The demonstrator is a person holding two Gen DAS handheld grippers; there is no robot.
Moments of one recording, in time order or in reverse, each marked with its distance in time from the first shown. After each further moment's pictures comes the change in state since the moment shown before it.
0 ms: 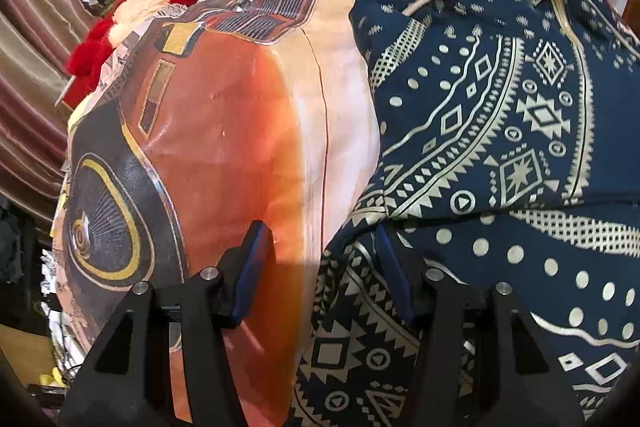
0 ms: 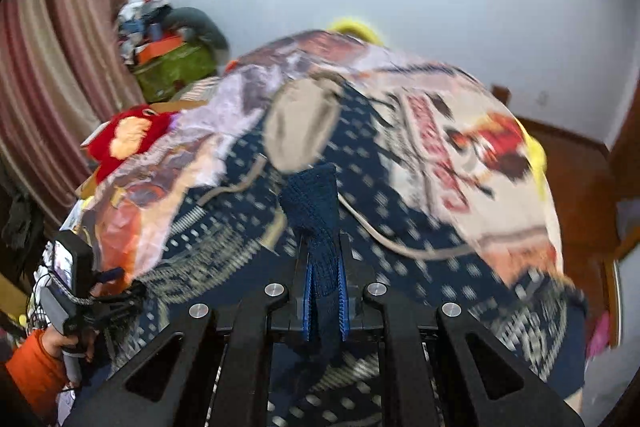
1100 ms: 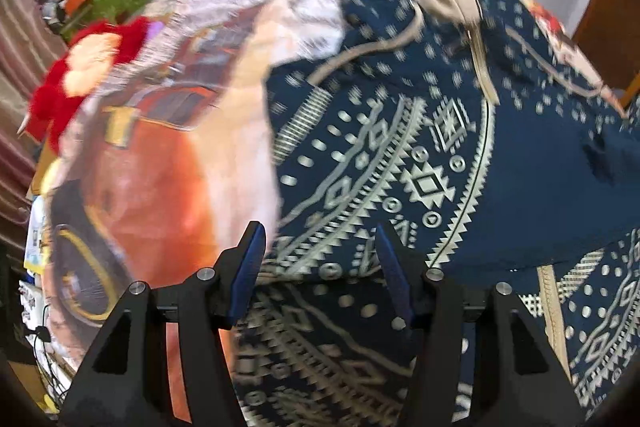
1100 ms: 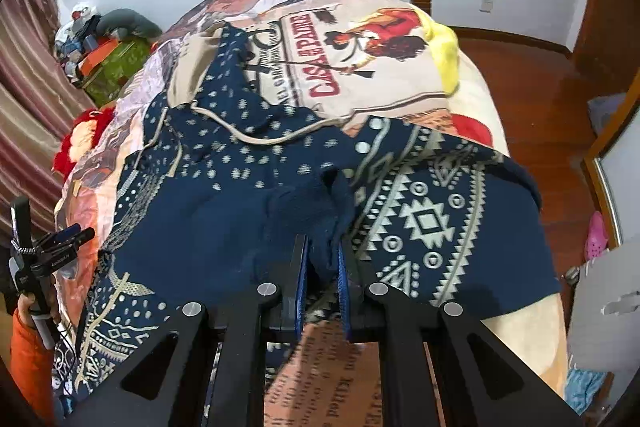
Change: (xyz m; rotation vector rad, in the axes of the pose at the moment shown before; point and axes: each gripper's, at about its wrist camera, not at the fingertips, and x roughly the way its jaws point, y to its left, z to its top) left arm -0.038 -0.042 0.042 0.050 -0.021 -0.177; right arm -0.029 -0.115 -0.060 0.218 0.167 -0.073
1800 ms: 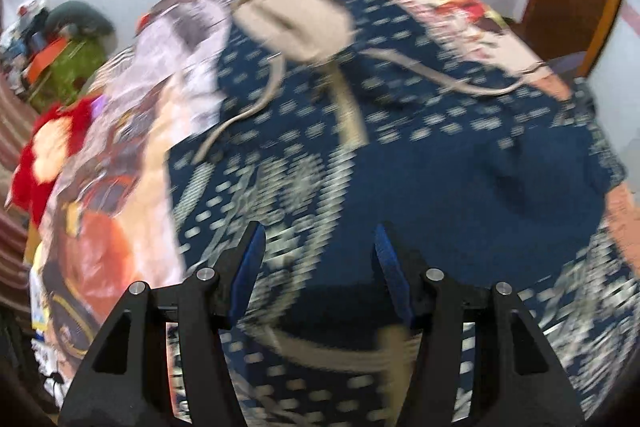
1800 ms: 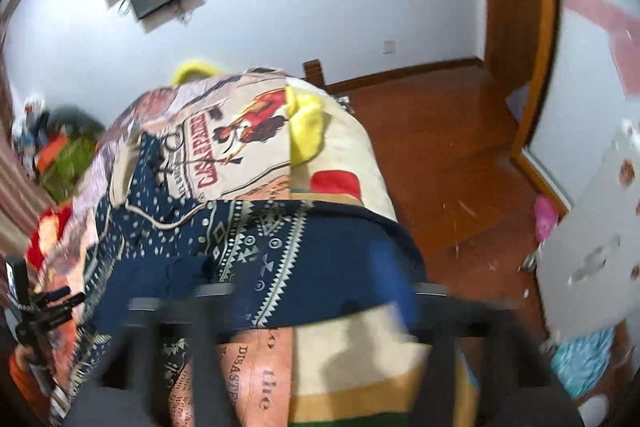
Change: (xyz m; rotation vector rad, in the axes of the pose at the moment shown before) left arm -0.050 -0.114 0.033 0.181 -0.096 -0.096; right arm -0.103 -0.116 -0.032 0.264 -0.303 -0.145
